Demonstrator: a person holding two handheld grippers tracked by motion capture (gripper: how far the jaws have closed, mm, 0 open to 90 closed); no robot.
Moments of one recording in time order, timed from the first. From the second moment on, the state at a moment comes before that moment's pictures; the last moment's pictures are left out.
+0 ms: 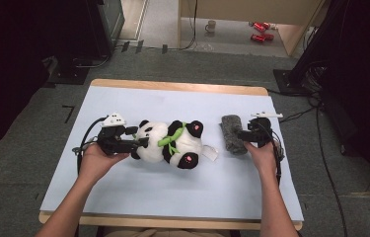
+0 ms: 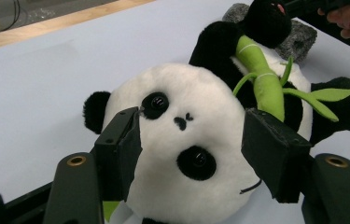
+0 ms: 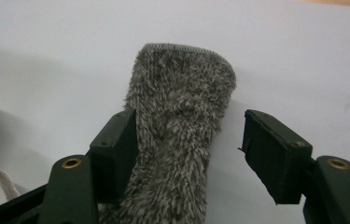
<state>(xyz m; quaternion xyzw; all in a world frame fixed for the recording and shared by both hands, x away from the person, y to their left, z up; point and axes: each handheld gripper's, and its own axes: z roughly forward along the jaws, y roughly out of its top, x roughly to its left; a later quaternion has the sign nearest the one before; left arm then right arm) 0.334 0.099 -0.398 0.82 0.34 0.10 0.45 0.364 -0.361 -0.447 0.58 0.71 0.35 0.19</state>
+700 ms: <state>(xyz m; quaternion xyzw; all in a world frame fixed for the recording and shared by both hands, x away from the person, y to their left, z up) 0.327 0.115 -0.433 0.81 0.35 0.10 0.45 0.377 -0.356 -0.480 0.58 0.73 0.32 0.16</state>
